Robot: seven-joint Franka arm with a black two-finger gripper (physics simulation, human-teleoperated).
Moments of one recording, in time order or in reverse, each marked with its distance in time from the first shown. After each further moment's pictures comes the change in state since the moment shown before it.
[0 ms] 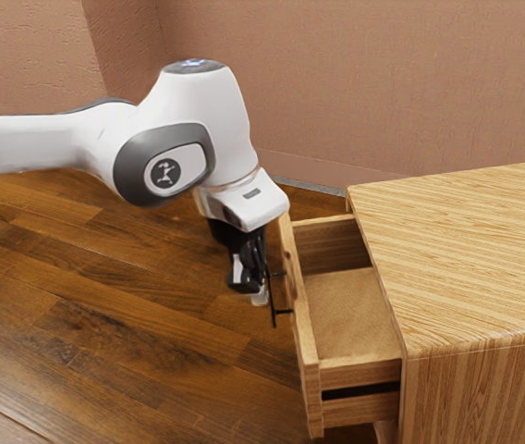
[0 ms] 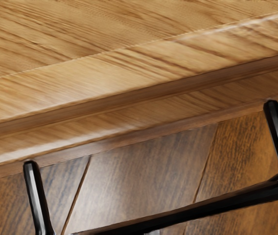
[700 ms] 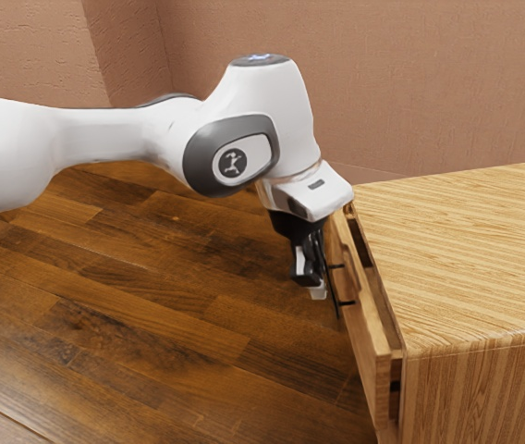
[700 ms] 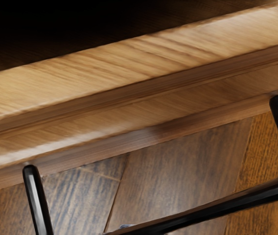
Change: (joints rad) arm -0.043 0.224 -0.021 0.237 0.006 0.003 -0.036
